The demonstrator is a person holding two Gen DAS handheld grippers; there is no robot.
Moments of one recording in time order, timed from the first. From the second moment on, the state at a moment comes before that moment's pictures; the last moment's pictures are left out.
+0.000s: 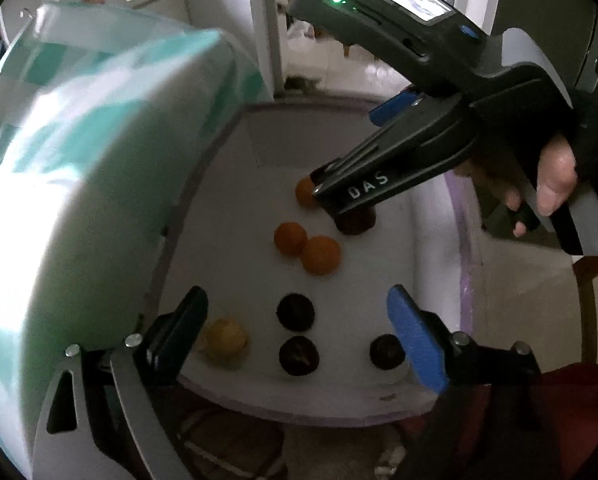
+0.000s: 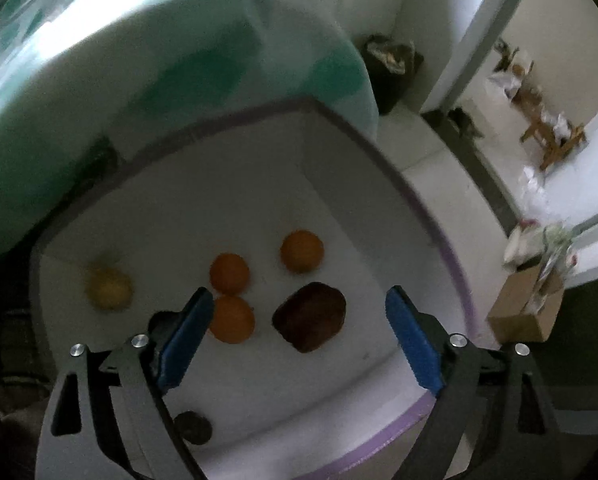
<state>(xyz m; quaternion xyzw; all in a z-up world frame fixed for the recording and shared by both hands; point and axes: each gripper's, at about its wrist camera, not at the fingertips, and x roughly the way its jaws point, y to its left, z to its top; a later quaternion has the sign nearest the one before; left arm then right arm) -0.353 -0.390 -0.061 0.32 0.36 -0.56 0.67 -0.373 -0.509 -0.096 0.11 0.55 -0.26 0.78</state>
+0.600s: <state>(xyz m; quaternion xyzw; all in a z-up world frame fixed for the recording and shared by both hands) -0.200 -0.197 0.047 0.08 0.32 -0.41 0.85 -0.267 -0.354 0.051 0.02 0.38 -0.14 0.92</state>
